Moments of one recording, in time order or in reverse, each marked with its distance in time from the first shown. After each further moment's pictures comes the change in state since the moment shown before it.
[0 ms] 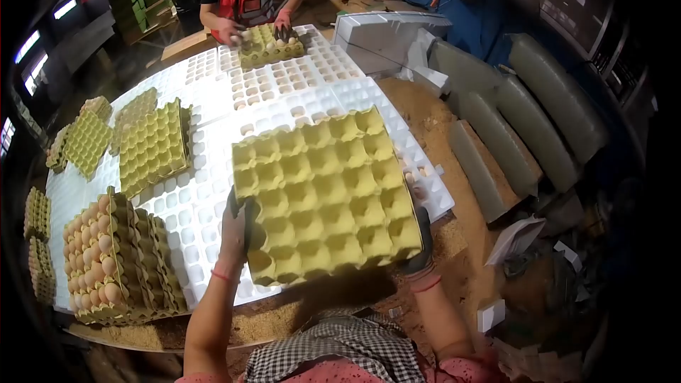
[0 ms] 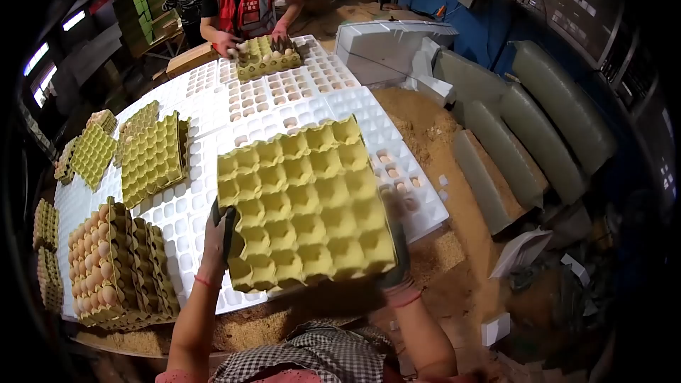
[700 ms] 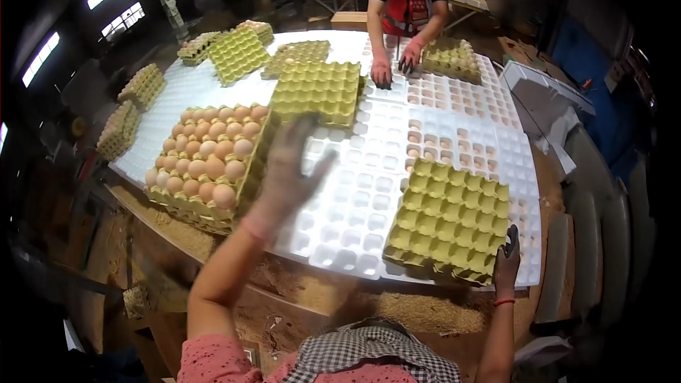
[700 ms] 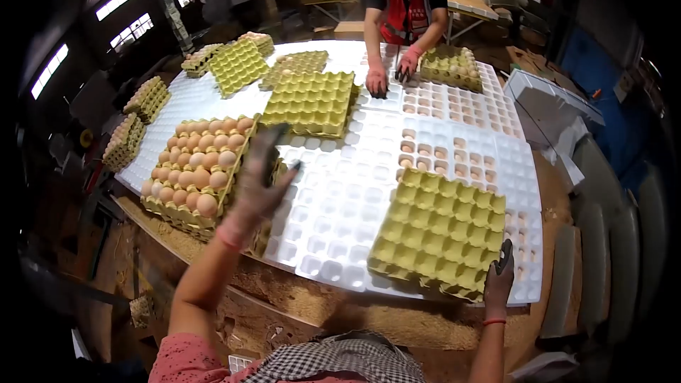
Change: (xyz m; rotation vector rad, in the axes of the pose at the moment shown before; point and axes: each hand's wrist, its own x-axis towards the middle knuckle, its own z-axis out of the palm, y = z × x) left_hand -0.061 0.131 -0.143 1.020 0.331 0.702; right_hand 0.073 0.011 -0.035 -1.360 0.053 -0.174
